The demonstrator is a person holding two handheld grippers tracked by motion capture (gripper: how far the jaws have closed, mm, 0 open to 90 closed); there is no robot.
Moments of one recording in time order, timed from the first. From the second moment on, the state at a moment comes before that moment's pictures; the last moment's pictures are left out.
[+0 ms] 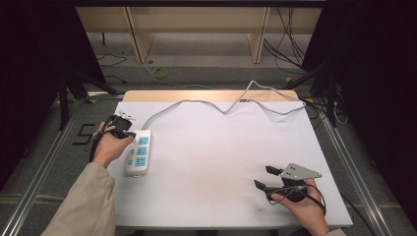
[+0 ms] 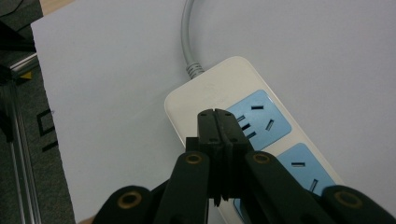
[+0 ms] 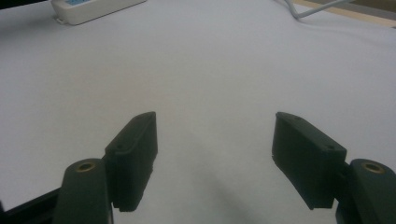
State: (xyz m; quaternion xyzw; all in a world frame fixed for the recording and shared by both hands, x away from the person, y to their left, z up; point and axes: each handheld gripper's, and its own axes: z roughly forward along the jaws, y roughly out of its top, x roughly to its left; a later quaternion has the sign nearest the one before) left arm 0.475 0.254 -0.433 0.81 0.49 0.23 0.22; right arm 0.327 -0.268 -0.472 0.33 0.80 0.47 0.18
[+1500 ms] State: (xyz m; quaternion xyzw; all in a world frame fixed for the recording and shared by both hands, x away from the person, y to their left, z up) left arm 0.494 0.245 -0.443 0.82 0.52 0.20 0.15; right arm 0.326 -0.266 -0.473 0.33 0.80 0.47 0.18
